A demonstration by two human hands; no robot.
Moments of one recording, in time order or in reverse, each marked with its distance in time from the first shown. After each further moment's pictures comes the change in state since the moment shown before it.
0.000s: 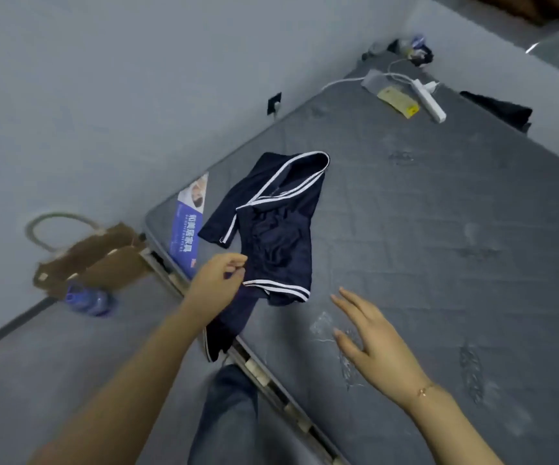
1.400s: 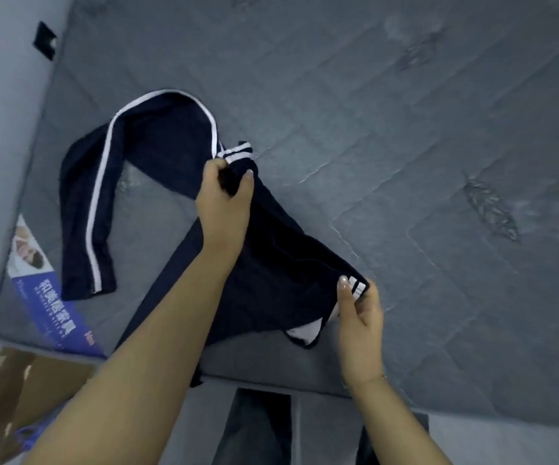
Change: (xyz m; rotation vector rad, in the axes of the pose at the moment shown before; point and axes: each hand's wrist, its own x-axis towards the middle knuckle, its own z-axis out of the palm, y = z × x) left_hand 0.185 0.026 0.277 -0.163 -0.102 0.267; right_hand 0.063 0.145 0.180 1.438 1.078 0.661
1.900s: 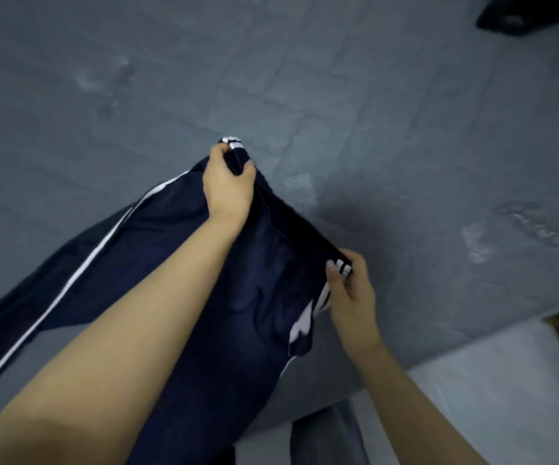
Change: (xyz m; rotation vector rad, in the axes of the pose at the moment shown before) left_hand -0.145 0.094 0.438 0.362 -0.377 0.187; right_hand 0.106 -0.064 -0.370 -0.068 0.253 -0.087
